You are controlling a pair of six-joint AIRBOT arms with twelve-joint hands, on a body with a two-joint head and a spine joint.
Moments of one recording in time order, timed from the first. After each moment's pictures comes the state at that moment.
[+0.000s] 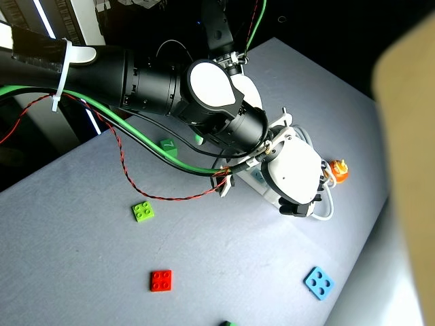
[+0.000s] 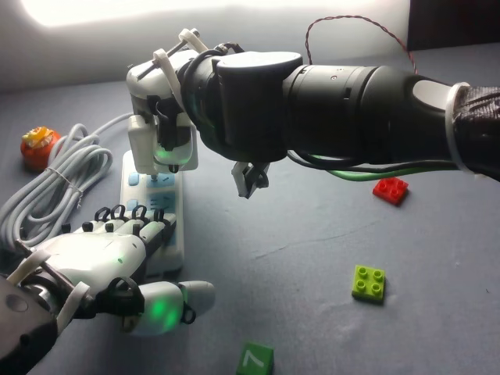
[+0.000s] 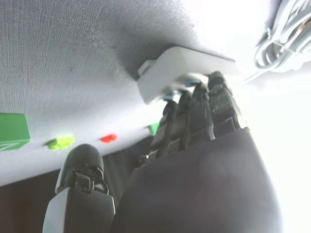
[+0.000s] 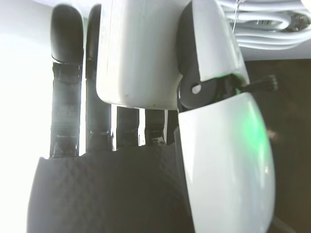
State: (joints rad) left arm 0.69 -0.94 0.69 -1.40 -0.75 1.94; right arm -0.11 -1.90 1.68 -1.20 -0.43 0.39
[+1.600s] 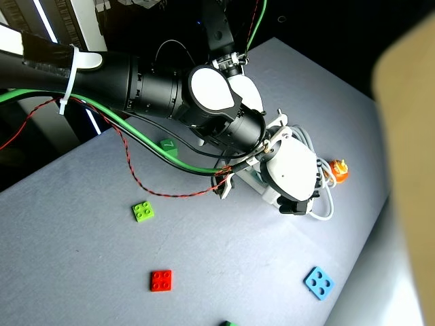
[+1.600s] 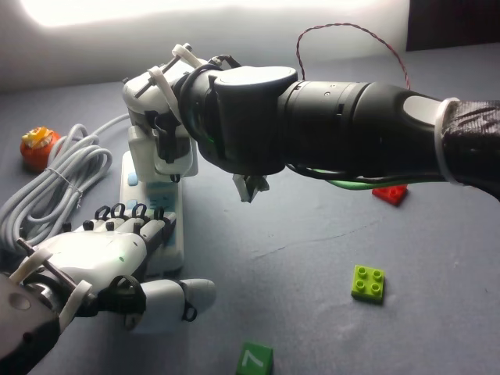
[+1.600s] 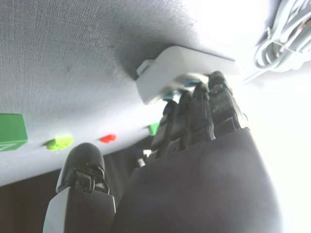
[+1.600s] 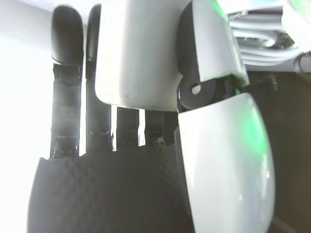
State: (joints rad) left arm 0.69 -0.95 0.70 -1.40 -0.75 1.94; right arm -0.15 -1.92 1.70 -1.22 -0.39 0.34
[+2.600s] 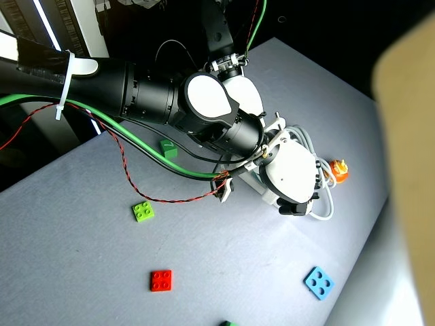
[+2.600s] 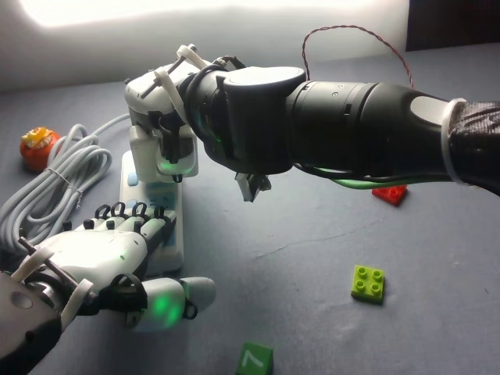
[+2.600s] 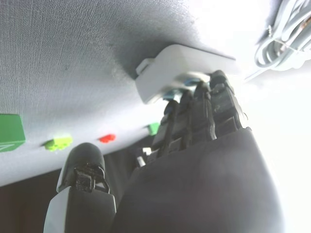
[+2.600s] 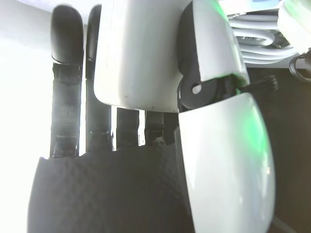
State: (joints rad) left arm 0.69 -0.96 0.70 -1.40 -0.75 1.94; right arm -0.15 -1.91 1.71 -1.22 -0.35 0.34
